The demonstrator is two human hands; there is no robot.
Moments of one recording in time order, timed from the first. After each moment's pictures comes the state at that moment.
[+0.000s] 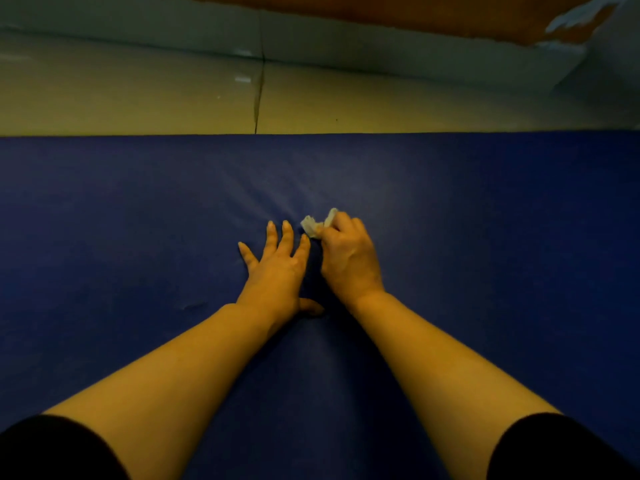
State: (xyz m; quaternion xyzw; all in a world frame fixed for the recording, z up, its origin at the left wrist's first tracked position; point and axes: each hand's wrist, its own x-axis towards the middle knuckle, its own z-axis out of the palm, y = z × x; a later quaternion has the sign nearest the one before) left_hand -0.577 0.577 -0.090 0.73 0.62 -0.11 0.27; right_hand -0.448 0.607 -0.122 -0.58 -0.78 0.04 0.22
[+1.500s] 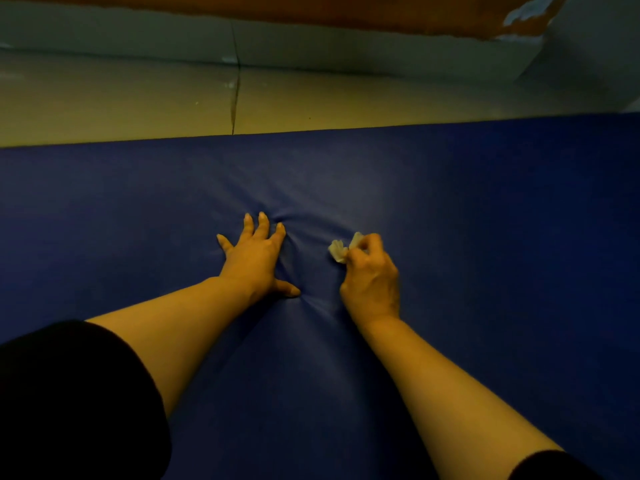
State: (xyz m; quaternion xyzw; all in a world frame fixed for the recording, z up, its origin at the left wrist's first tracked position) left_hand -0.572 0.583 -0.086 0.72 0.63 -0.14 0.24; right_hand -0.394 0.546 -0.109 -0.70 -0.68 0.04 0.22
